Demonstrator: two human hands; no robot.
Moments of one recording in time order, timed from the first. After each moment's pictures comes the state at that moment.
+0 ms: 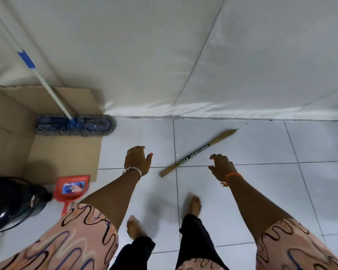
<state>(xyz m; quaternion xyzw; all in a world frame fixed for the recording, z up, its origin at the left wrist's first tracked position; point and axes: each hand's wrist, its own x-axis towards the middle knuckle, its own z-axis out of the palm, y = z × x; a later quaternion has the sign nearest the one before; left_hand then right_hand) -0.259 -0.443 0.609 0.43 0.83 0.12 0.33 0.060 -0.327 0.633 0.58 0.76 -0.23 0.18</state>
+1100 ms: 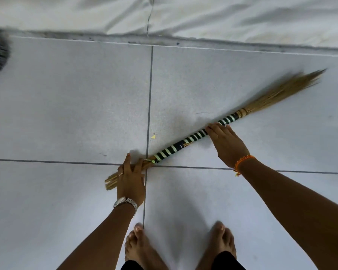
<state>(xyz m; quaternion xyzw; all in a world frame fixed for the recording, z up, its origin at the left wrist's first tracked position) -0.041 -0.310 -0.036 0.43 0.86 -0.02 0.28 0.191 -0.057 -0.030 0.31 0.93 -0.09 0.19</state>
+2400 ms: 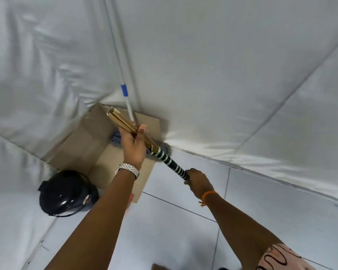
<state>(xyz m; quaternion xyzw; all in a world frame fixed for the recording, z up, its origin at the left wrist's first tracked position) -0.402 -0.402 0.770 0.14 0.73 0.66 0.13 -0.218 -0.276 0.595 0.30 0.90 -0.32 0.05</state>
